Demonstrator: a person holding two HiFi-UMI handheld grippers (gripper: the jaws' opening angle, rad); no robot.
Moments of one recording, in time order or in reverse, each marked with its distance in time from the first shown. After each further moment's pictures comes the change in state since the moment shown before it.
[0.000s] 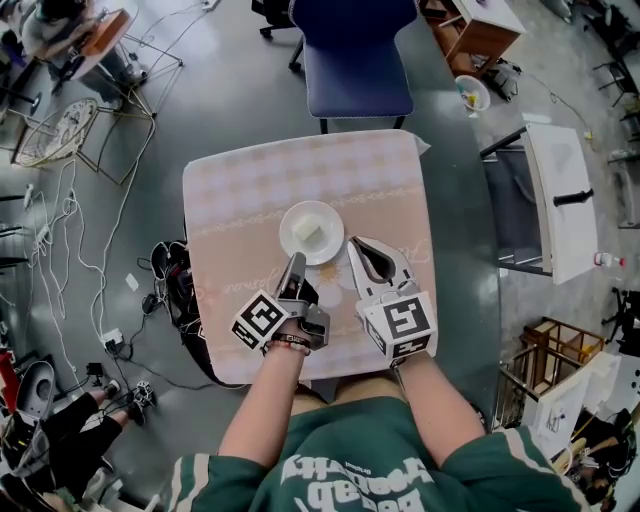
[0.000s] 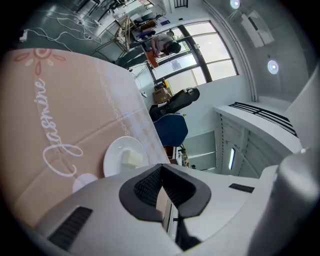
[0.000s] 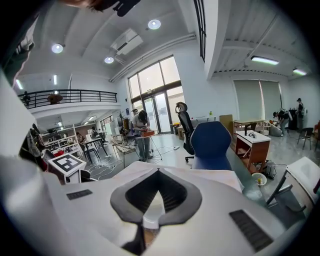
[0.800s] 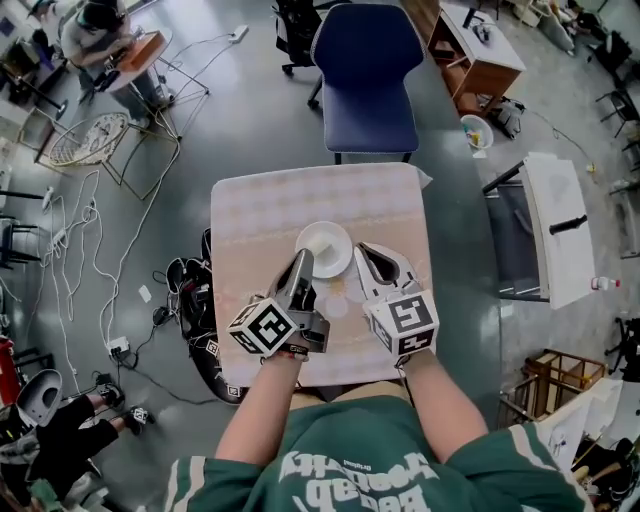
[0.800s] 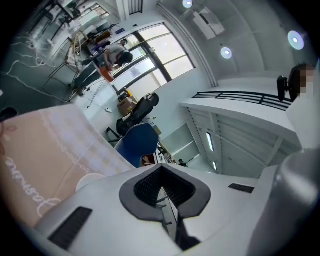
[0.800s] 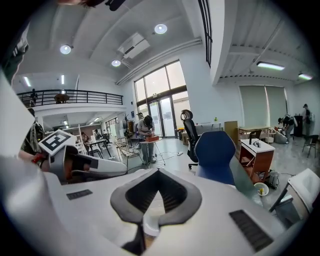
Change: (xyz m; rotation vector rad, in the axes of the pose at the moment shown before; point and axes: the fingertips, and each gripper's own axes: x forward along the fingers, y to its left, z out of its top) left arm -0.038 -0.125 0.027 0.387 -0.055 -0.226; right arm -0.021 0.011 0.050 -0.051 -0.044 0.036
